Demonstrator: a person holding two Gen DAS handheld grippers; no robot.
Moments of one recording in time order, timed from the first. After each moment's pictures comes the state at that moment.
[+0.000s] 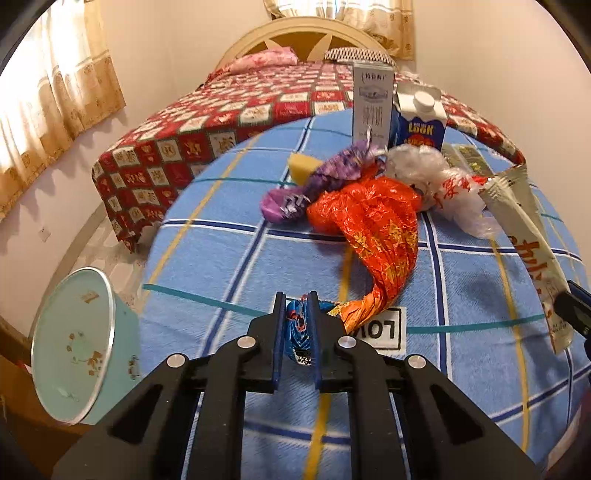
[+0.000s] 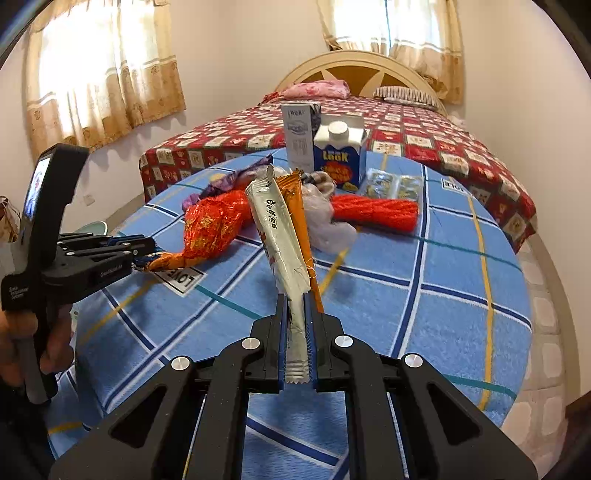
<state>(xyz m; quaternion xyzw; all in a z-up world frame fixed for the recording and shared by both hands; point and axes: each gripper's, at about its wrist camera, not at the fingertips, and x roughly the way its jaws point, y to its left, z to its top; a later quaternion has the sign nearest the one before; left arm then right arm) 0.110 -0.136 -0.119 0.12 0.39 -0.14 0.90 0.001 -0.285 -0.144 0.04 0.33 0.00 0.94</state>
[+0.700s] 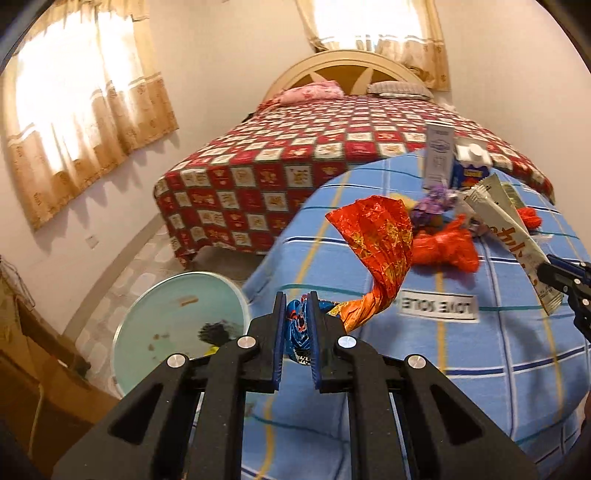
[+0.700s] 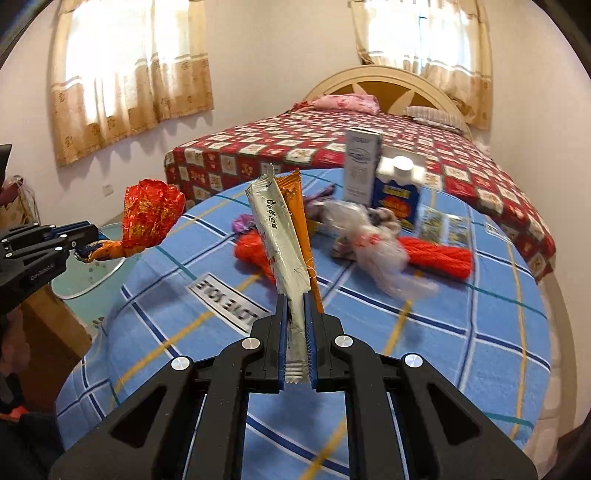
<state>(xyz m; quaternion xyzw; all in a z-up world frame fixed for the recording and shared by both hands) 0.077 -0.029 -0.070 0.12 0.33 -0.06 0.93 0.034 -0.218 -0.124 0.00 0.31 0.04 0.95</state>
